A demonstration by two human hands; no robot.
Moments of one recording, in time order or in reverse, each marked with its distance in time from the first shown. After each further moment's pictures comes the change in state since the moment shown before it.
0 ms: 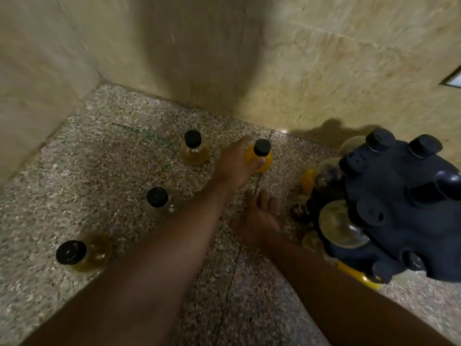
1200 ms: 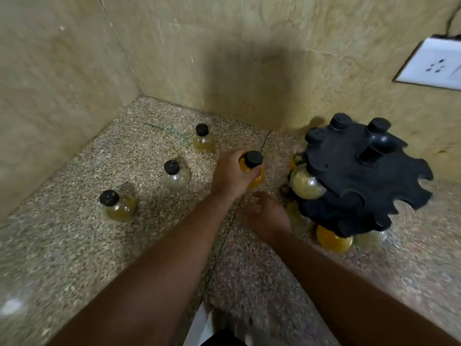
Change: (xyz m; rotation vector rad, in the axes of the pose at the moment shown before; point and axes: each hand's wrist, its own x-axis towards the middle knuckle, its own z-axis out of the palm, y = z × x) left_hand -0.148 0.068 -0.001 -0.029 0.297 0.062; right_hand -0.115 0.046 -0.006 0.311 0.297 -0.193
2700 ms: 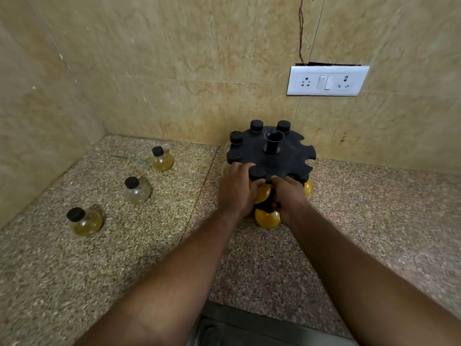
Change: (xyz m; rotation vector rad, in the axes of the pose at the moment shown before) left_hand -0.106 0.128 0.091 0.293 -0.017 0.311; right_hand -0.076 0.086 -0.149 1.083 0.382 0.317
